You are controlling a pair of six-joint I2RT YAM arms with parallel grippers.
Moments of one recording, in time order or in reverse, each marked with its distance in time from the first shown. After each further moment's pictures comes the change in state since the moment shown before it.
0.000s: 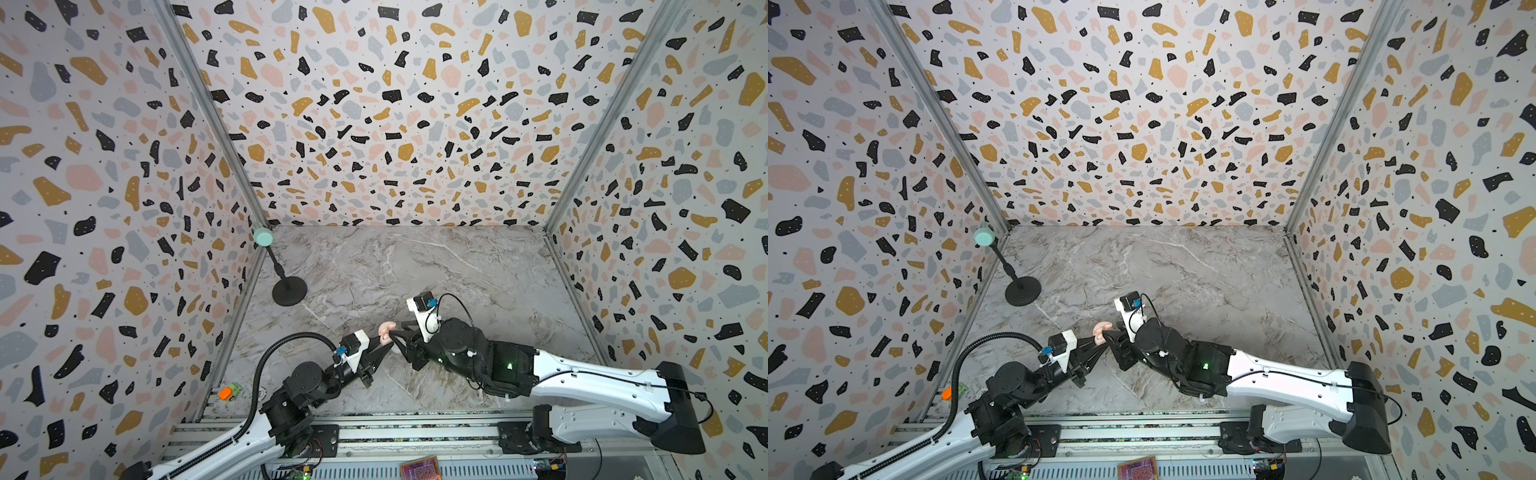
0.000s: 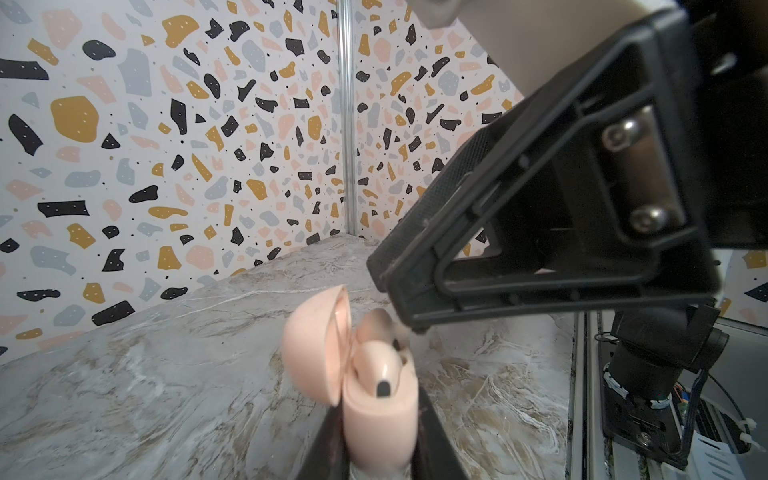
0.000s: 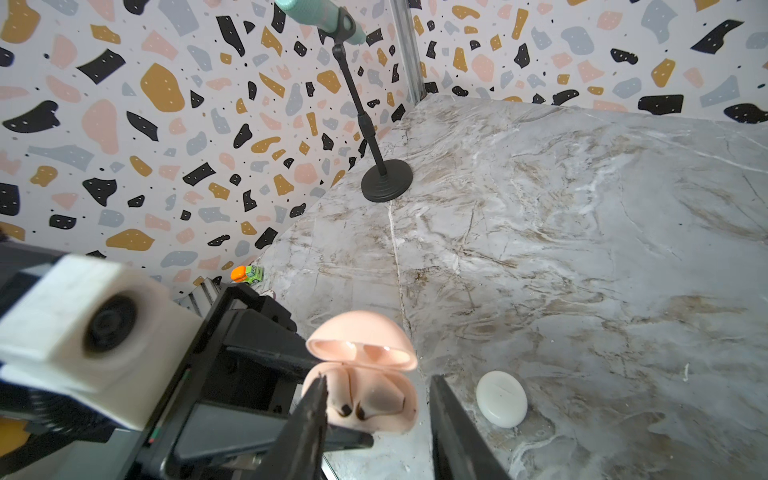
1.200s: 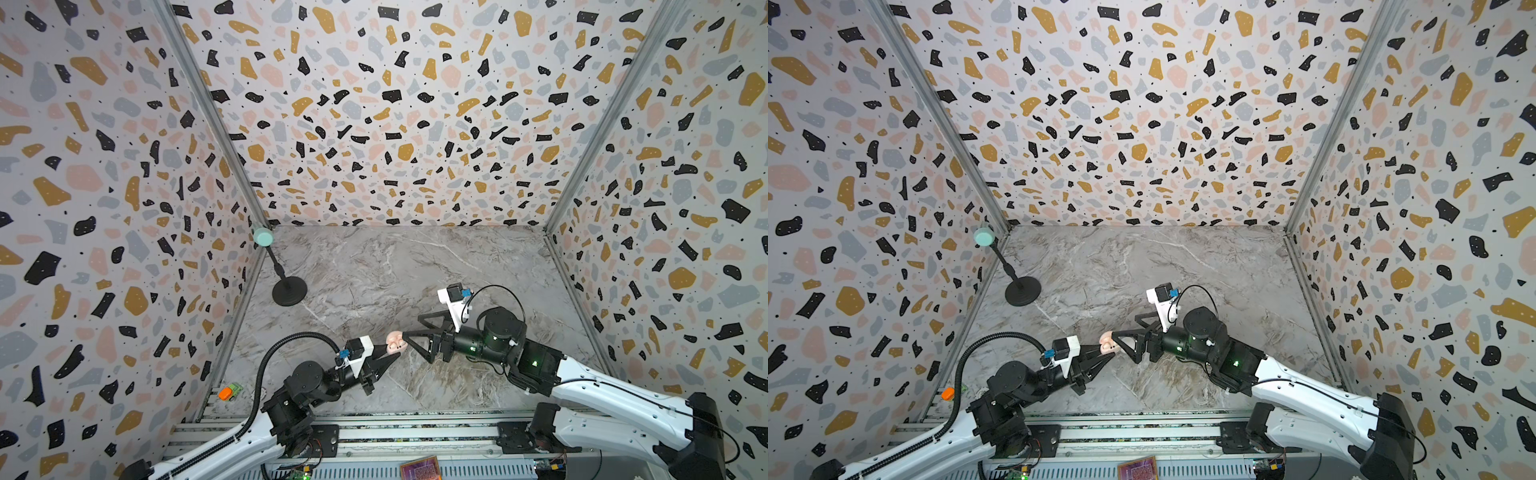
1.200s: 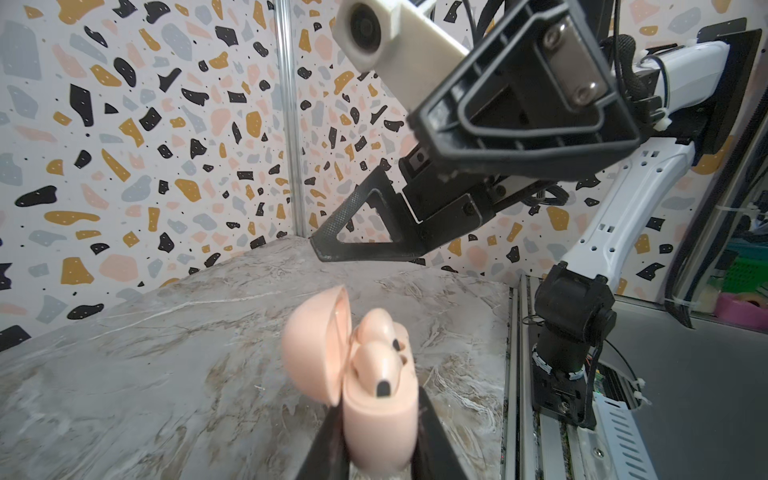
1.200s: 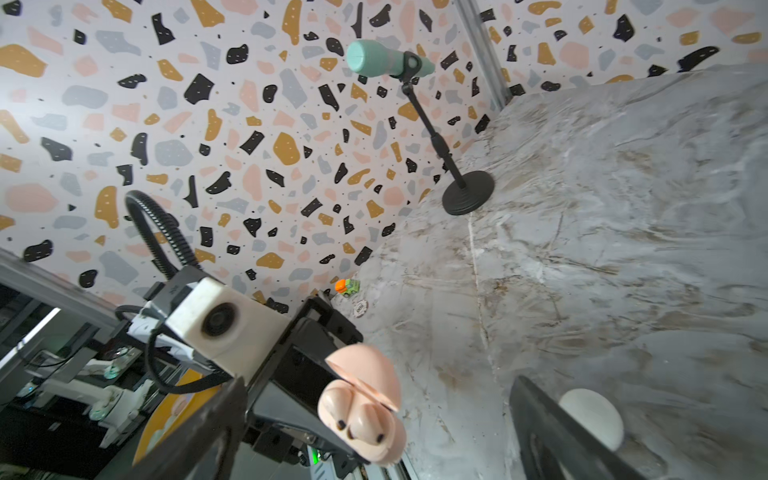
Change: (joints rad) left arm 0.000 0.031 0.000 0.029 0.184 -0.043; right arm -0.261 -0.198 -0.251 0.282 -0.539 0.135
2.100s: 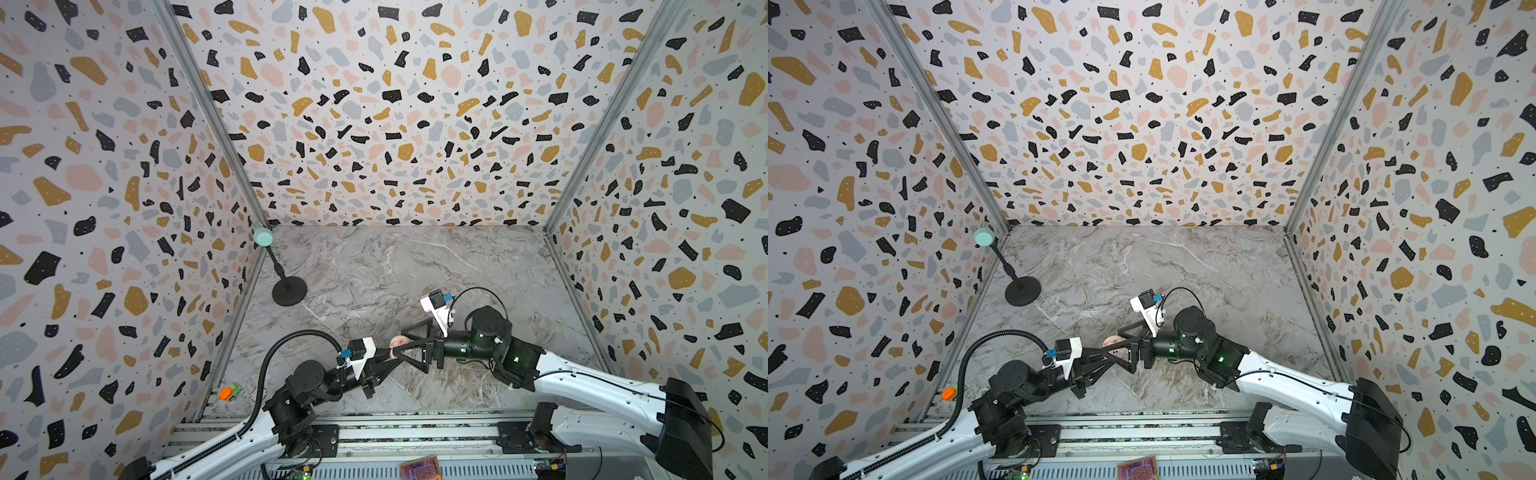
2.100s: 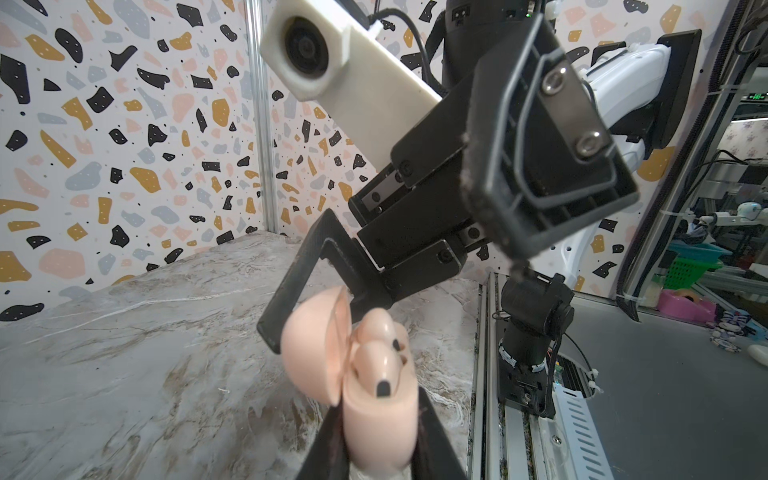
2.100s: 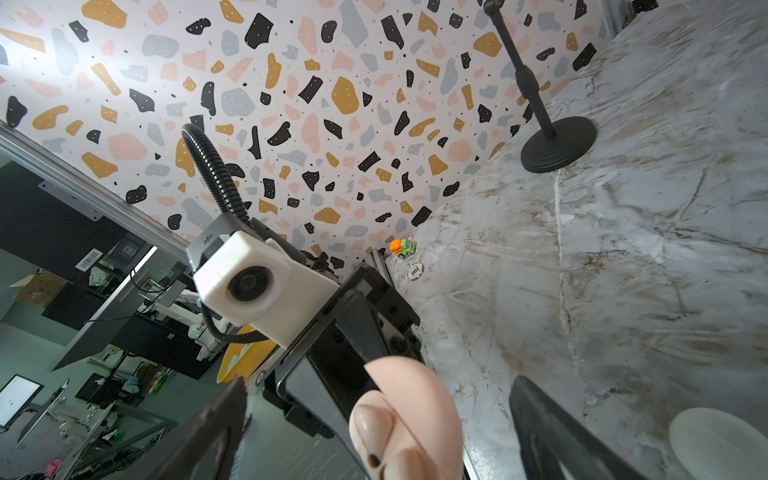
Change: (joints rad) left arm 0.000 0.018 0.001 0.021 0.063 -0.038; right arm -0.020 0.116 -0.039 0.167 -0.240 0.043
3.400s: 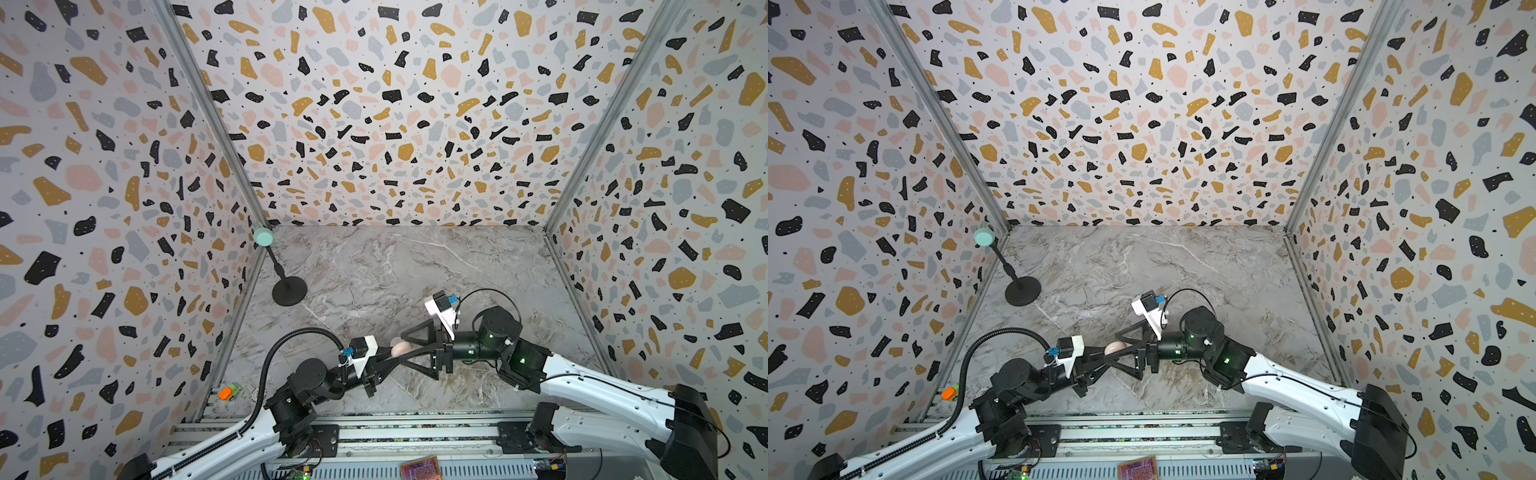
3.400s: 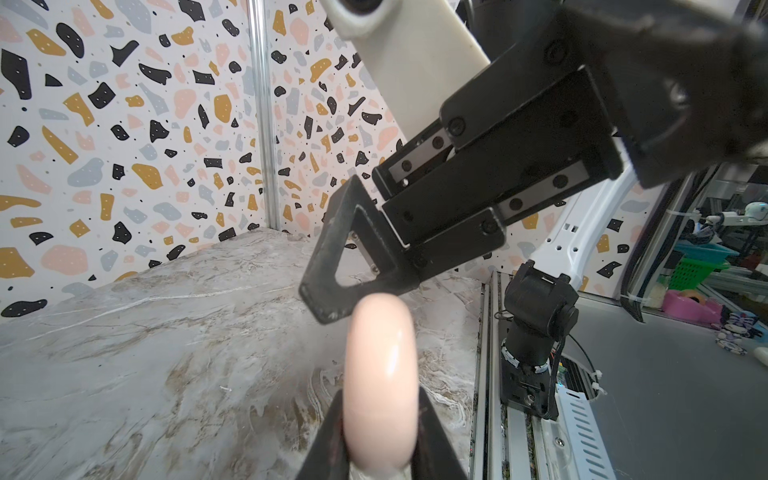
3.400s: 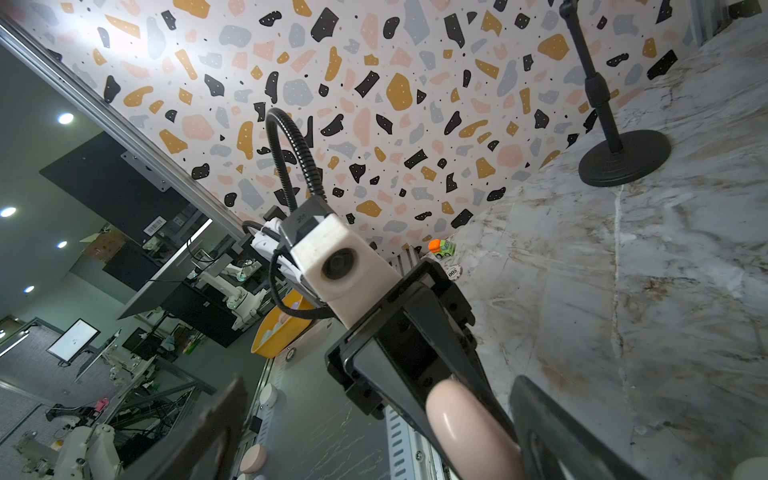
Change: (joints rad) left arm 0.000 0.030 0.017 -0.005 -0.017 -0.008; right arm -0.004 -0.064 -0.008 0.038 -0.126 -0.014
